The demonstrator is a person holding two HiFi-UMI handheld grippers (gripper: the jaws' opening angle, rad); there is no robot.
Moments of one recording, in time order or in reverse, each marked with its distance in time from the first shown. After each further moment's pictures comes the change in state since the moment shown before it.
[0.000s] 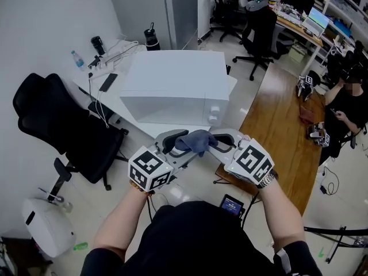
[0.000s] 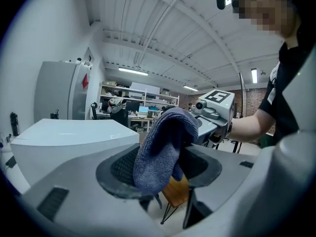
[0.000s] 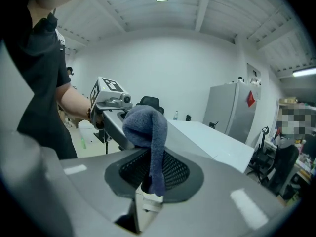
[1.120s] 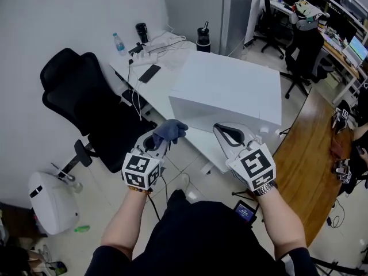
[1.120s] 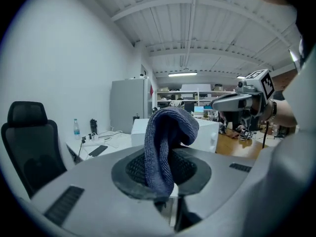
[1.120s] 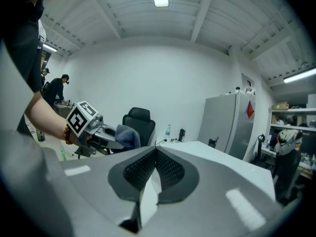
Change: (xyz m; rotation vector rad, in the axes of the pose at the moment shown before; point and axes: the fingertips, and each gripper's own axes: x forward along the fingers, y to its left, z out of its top) left arm -0.190 0.197 -0.064 -0.067 -0.016 0.682; right arm 0.134 -0.024 0.093 0.015 -0.150 -0.121
